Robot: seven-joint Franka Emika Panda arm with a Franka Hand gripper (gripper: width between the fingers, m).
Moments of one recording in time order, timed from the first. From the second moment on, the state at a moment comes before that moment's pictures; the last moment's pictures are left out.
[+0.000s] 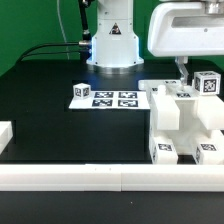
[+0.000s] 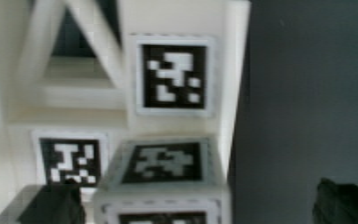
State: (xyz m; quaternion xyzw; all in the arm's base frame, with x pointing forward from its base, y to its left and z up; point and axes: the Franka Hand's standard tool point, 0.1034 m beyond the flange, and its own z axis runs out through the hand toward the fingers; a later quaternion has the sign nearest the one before) arm 0.572 0.126 0.115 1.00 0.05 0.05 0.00
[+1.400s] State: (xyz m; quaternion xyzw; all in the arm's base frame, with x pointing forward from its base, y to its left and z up) arm 0.571 0.125 0.114 0.93 -0.36 0.04 -0.02
